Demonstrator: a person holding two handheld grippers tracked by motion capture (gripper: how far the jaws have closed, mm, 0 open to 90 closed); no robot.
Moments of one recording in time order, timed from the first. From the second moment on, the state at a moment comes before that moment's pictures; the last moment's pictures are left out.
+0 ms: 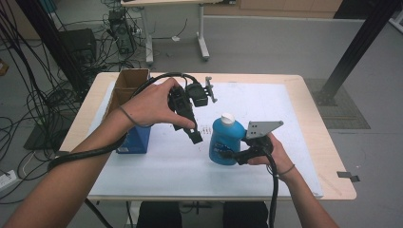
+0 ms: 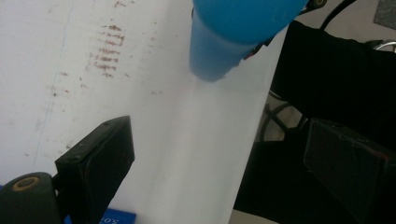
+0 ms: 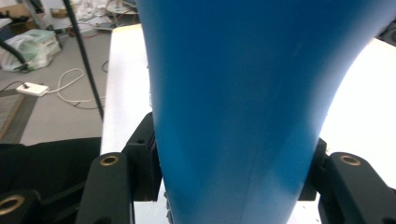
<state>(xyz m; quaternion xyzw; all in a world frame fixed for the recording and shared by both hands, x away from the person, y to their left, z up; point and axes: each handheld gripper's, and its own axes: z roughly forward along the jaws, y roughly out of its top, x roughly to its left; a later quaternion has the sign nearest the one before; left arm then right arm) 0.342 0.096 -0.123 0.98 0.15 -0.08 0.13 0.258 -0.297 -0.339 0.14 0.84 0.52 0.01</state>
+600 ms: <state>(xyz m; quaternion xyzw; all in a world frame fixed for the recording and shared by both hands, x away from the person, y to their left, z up) 0.332 0.075 -0.113 0.98 0.10 -0.09 0.11 0.266 -0.272 -0.329 0.10 0.85 0.51 -0.01</state>
